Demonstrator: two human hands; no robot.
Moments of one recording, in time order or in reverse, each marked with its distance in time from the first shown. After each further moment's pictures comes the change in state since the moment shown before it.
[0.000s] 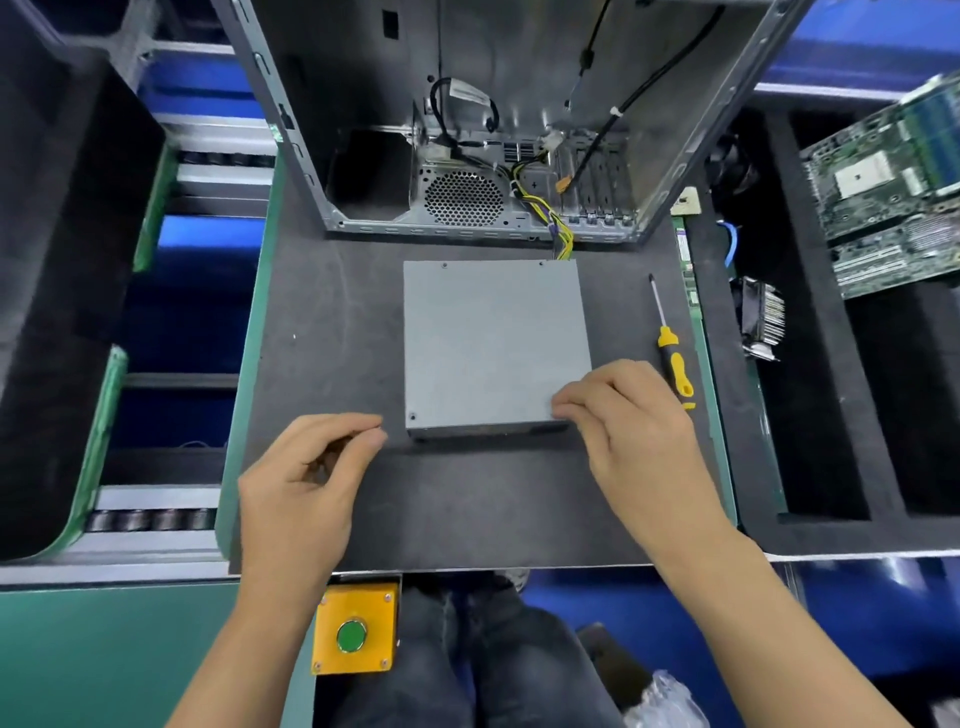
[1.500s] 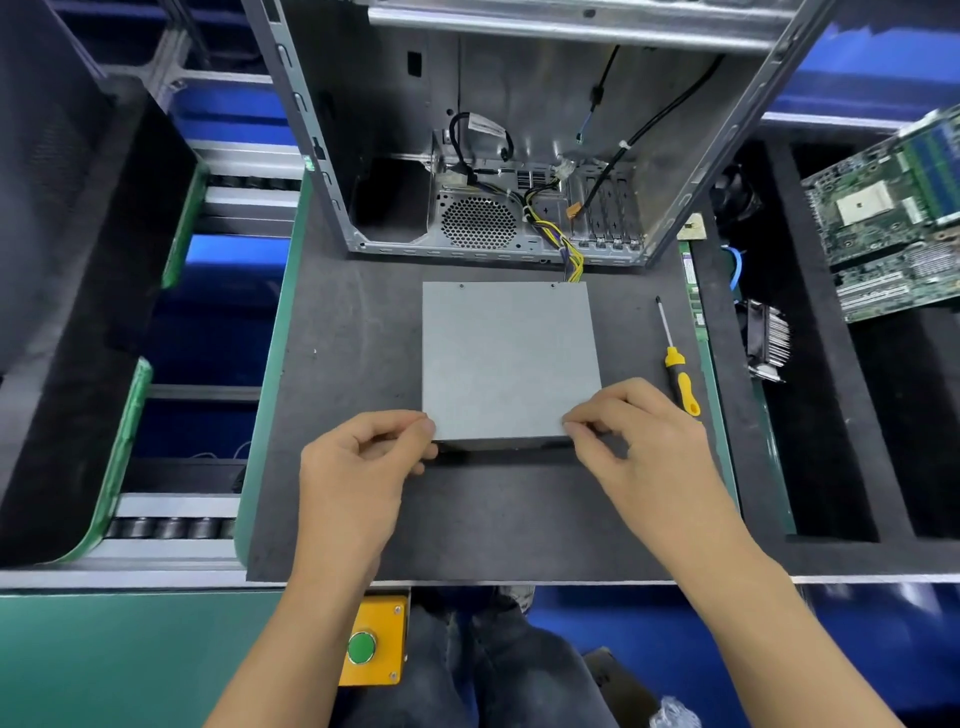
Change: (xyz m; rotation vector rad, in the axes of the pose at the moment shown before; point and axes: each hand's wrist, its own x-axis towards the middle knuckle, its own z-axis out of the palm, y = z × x) left_hand 0.014 0.029 0.022 -0.223 -0.013 -0.494; right_hand 0.004 -0.011 -0.014 0.104 -0.163 0.193
